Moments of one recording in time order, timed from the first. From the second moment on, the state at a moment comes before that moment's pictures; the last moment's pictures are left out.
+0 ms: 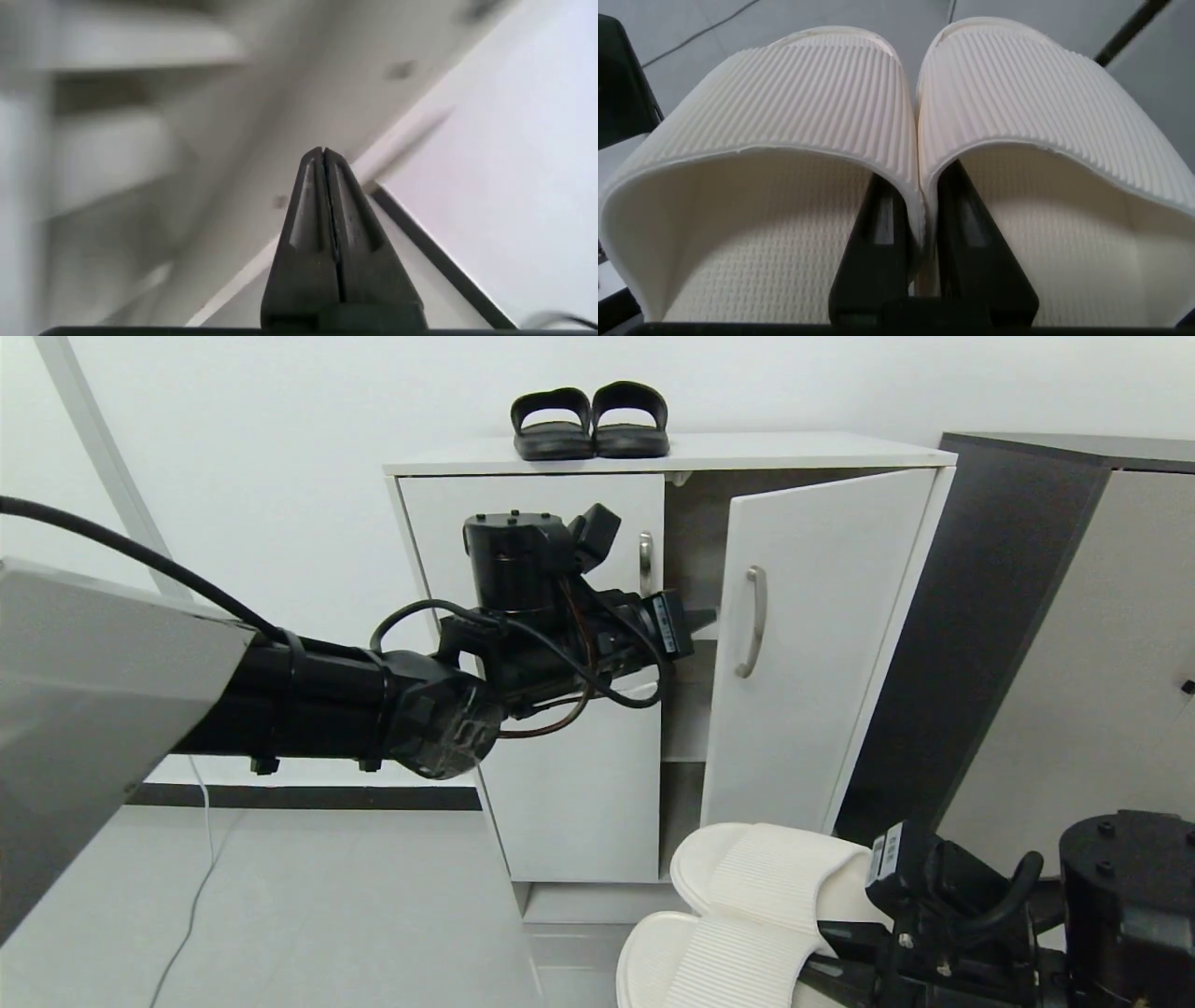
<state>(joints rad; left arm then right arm) -0.62 1.99 -1.40 -0.62 -0.34 -0.46 0.86 1.47 -0.39 -0.72 0.11 -0.15</state>
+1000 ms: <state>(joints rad) -0.52 1.47 -0.80 -0.71 -0.32 -0.35 0.85 1.49 -0.39 -0.73 0.11 -0.15</state>
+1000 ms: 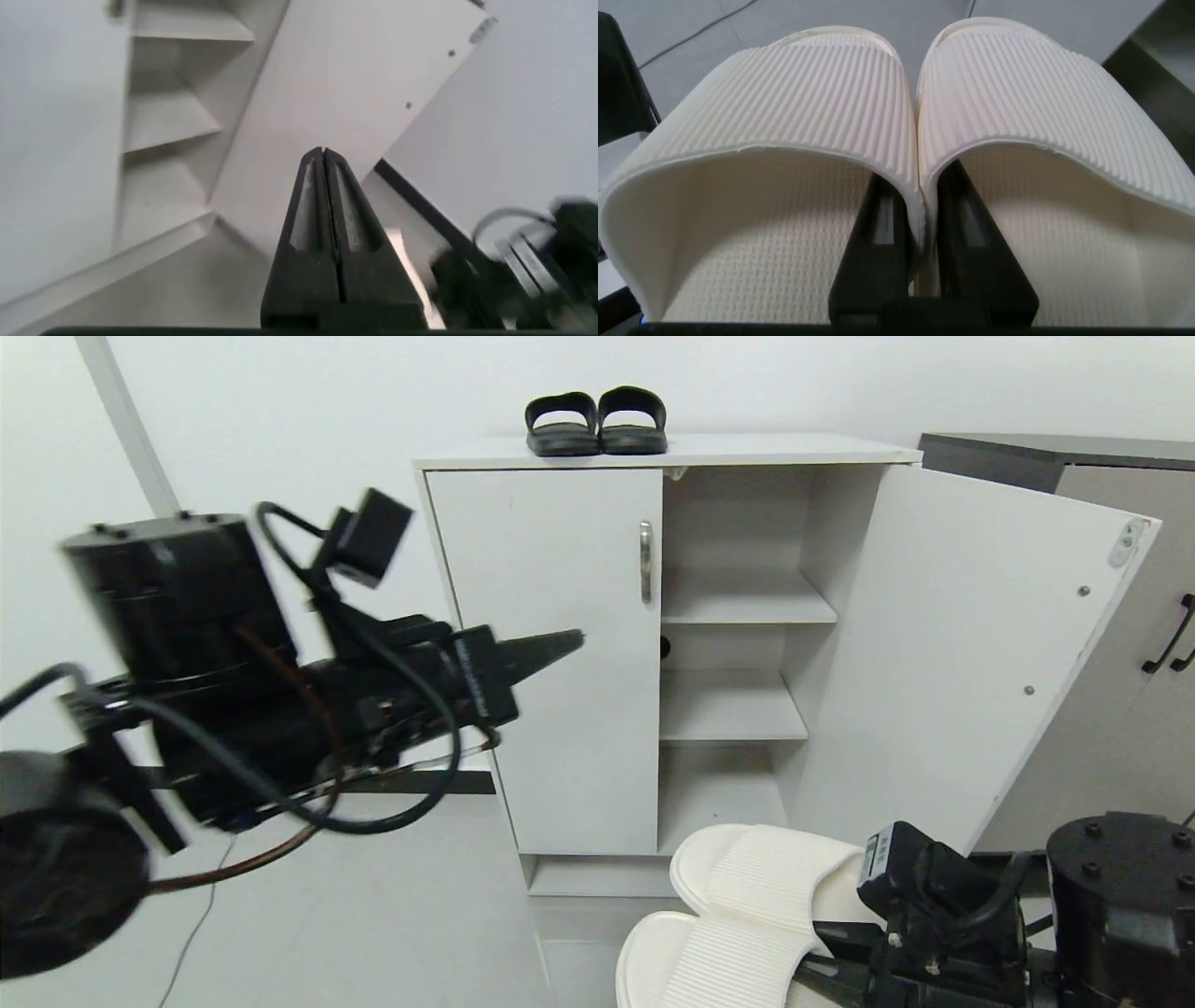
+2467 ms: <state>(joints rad) 0.00 0.00 0.00 0.00 -0.01 0.03 0.84 1.57 -0.45 -0.73 0.00 -0.11</state>
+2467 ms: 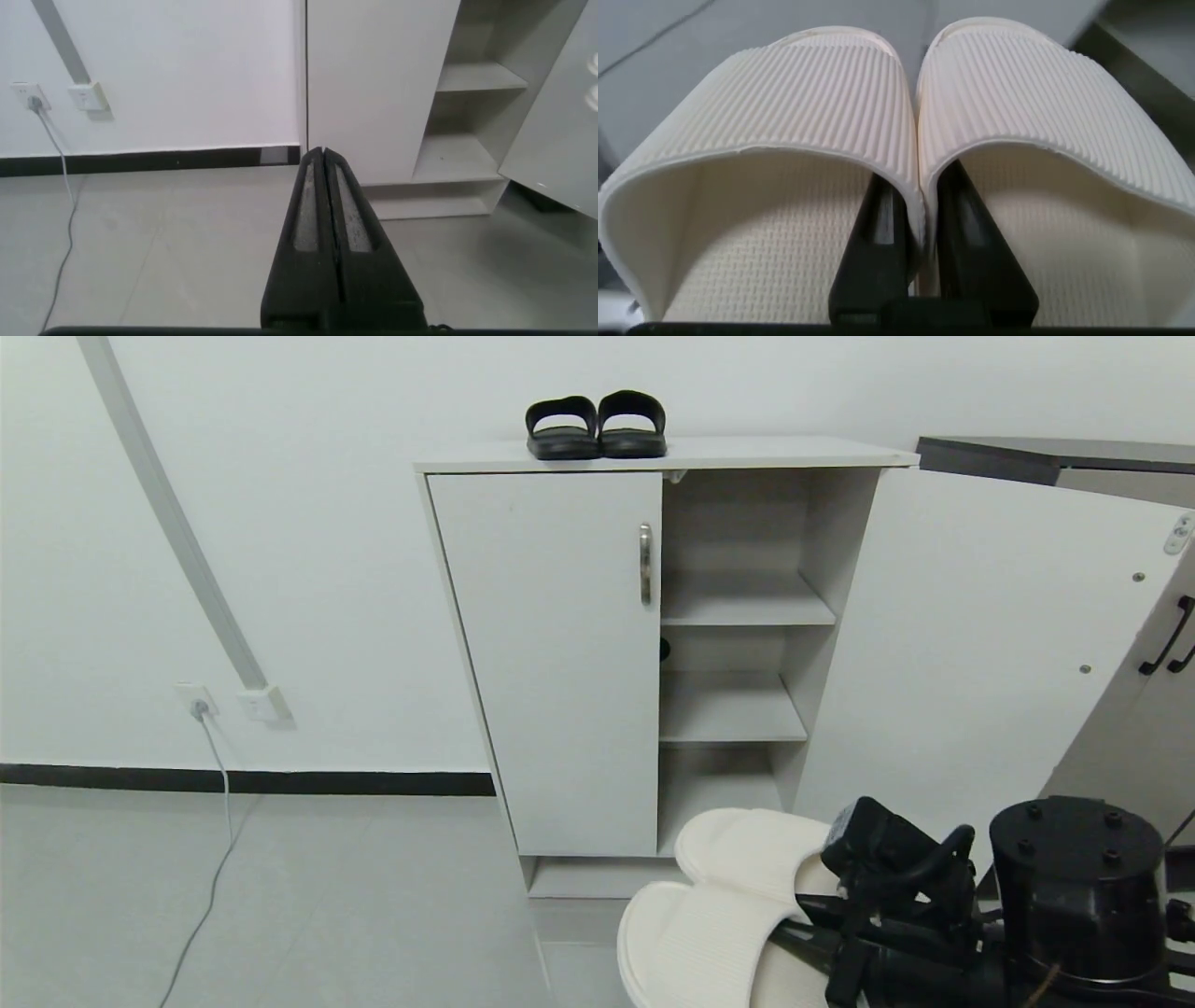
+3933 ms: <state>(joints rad) 0.00 0.00 0.00 0.00 0.00 0.03 0.89 2.16 -0.96 -0.81 -0.79 0.28</state>
